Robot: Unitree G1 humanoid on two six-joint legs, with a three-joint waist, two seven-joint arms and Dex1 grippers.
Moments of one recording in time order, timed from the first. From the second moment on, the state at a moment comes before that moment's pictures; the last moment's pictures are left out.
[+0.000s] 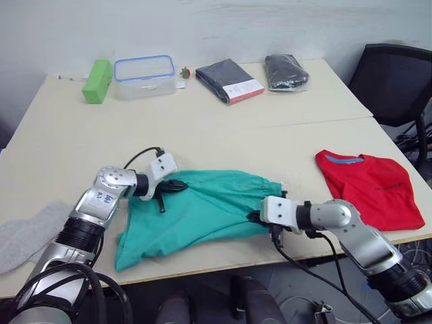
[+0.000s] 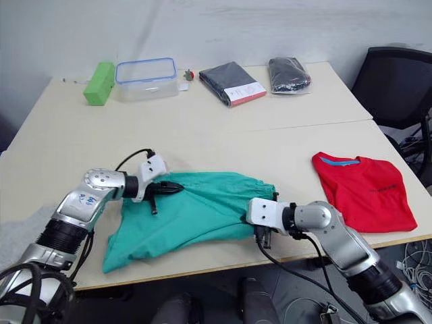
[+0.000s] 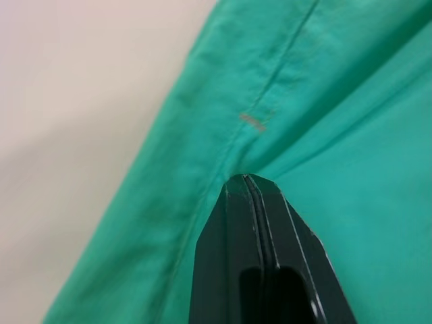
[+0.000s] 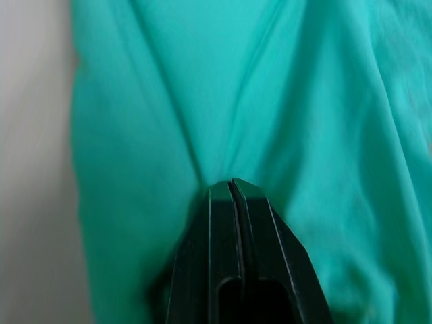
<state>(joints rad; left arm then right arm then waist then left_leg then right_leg) -0.60 0.71 -0.23 0.28 -0.13 0.32 -0.92 -0.24 -0.81 0.30 -0.28 0.05 0.24 0.94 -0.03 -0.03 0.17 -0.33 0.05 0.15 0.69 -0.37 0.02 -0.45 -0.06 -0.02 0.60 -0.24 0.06</state>
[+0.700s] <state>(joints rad) -0.47 0.63 -0.32 -0.07 -0.27 0.44 -1.11 0.25 -0.63 -0.38 -0.73 0.99 1.06 0.54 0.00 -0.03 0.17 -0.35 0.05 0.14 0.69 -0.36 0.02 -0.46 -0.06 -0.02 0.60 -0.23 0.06</state>
